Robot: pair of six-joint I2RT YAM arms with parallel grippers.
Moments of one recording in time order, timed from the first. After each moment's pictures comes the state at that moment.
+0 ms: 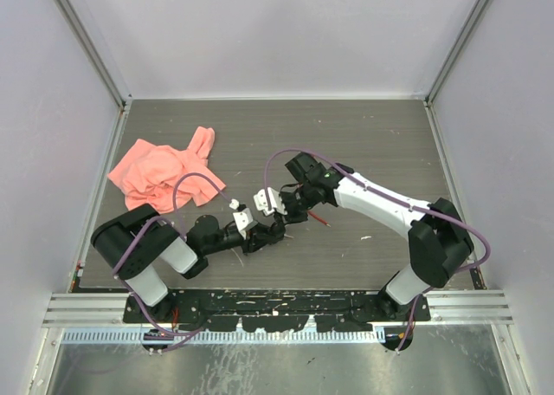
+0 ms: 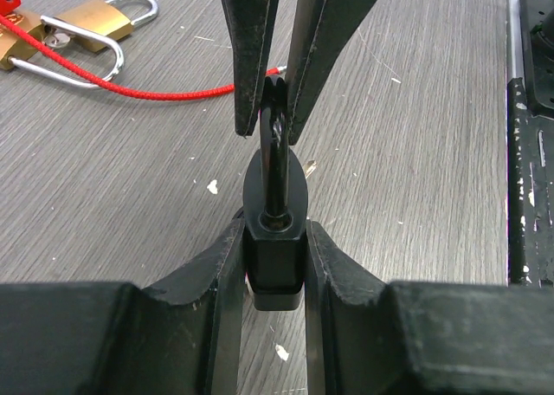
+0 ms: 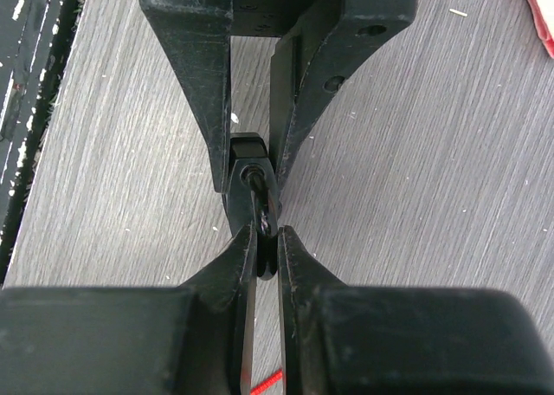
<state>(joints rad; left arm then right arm) -0.76 1.66 0.19 1.36 0.48 -0.02 0.75 1.59 1.13 -0.68 -0.64 -1.04</state>
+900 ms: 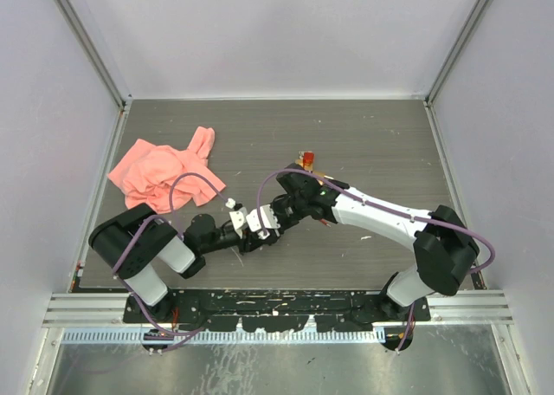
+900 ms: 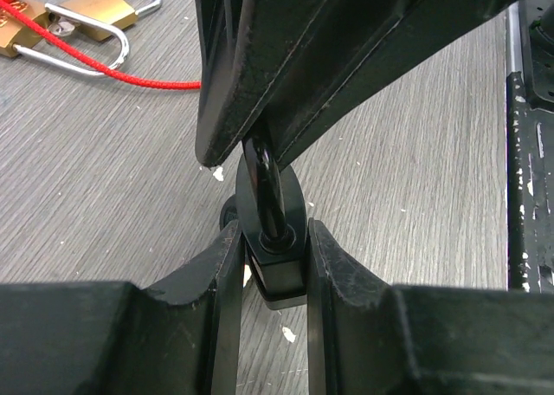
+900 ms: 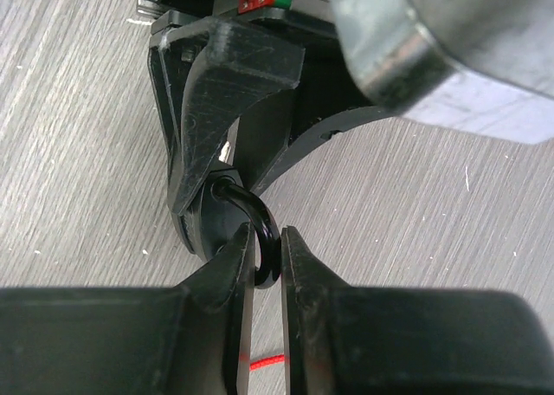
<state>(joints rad) -0.71 1.66 0.17 1.36 0.53 -0.02 0.86 1.54 1.01 -0.46 -0.48 -1.15</state>
